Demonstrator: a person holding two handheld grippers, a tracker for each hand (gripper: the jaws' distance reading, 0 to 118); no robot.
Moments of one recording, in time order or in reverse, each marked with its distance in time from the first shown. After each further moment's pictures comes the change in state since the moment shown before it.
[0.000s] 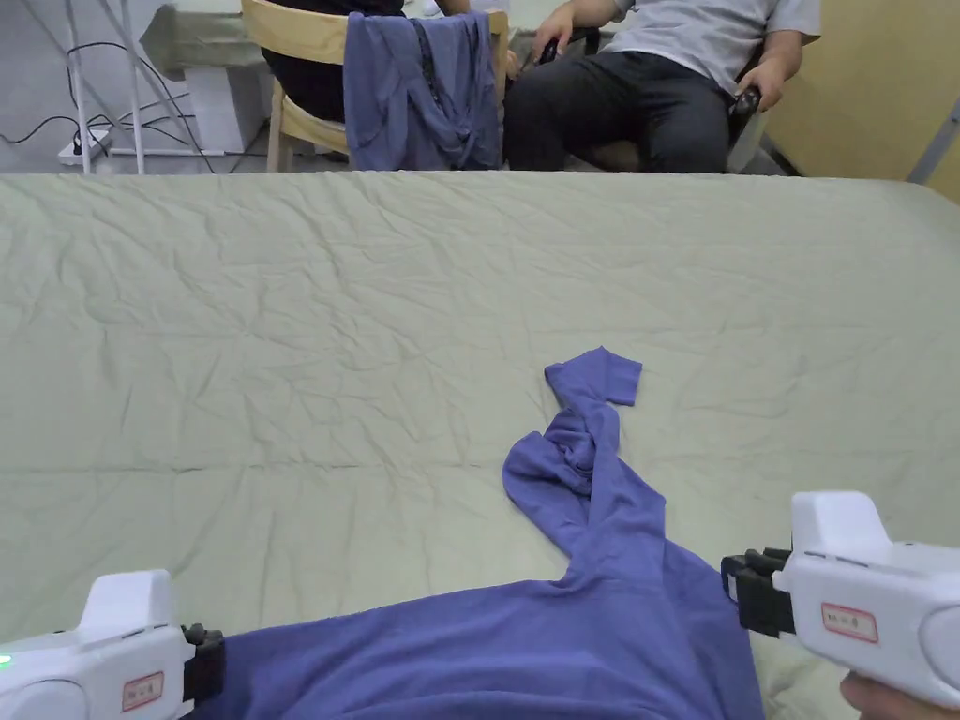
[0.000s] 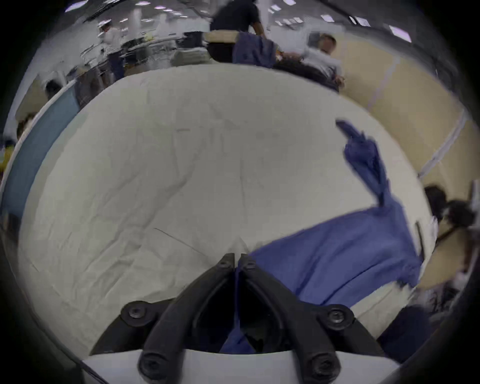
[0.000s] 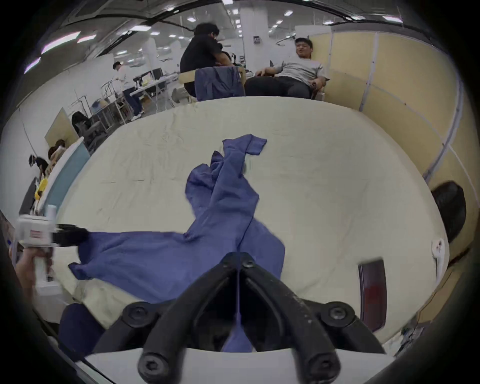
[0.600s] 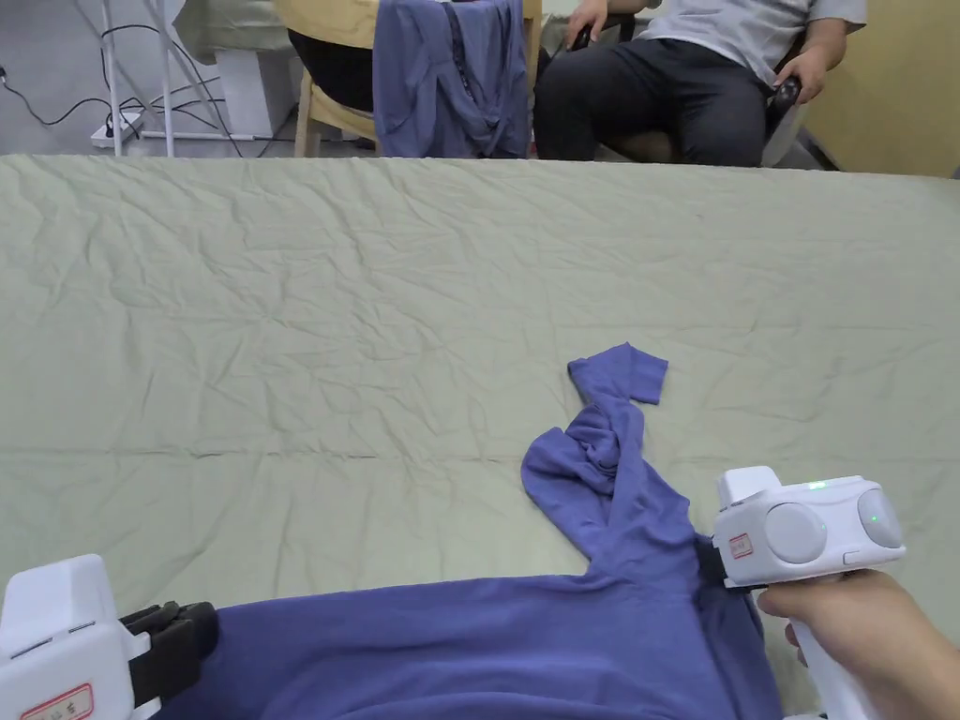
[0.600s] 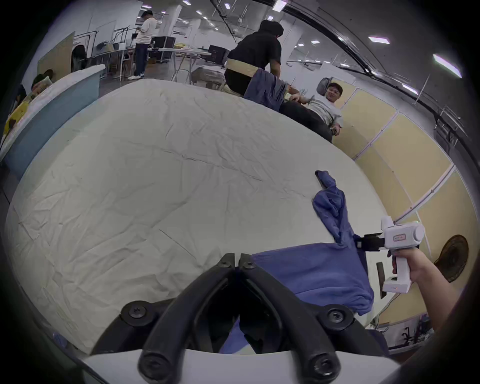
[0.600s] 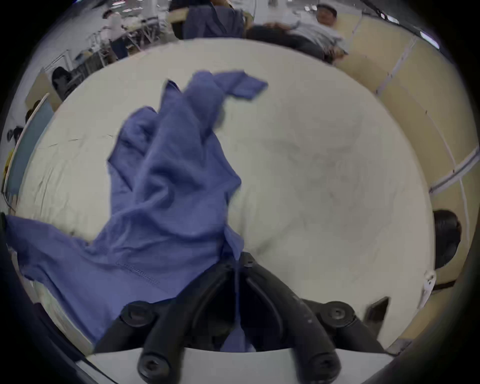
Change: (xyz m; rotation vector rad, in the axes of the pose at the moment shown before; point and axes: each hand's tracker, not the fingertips) left arm 0.006 -0.005 0.063 0.021 -0.140 0.192; right arm 0.010 0.030 -0.114 -0.226 -0.153 0.126
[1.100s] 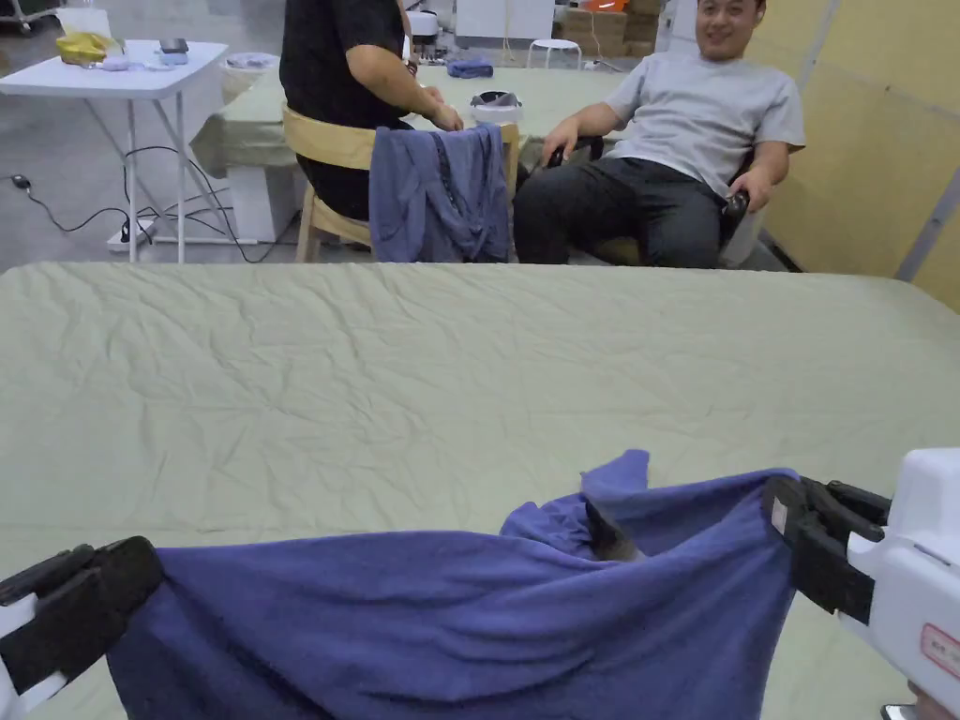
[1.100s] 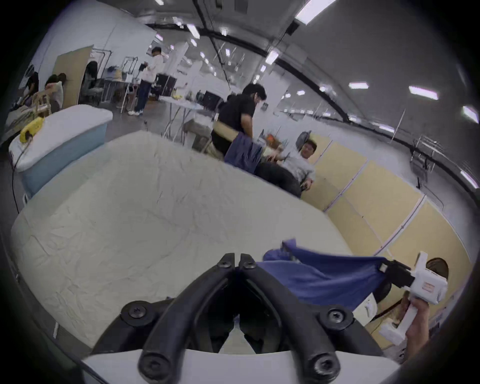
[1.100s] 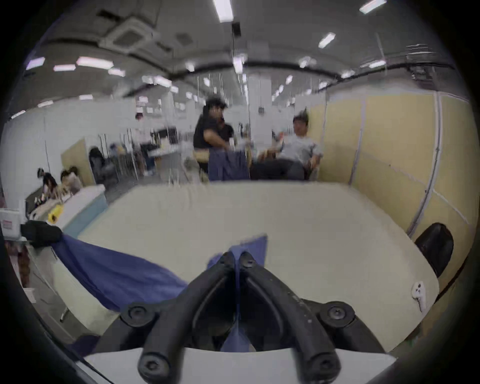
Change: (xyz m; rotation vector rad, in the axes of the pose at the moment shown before) left arm 0.060 0.035 0.164 0.371 -0.128 0.054; right arm 0.003 -0.096 0.299 0.791 0.108 -0.161
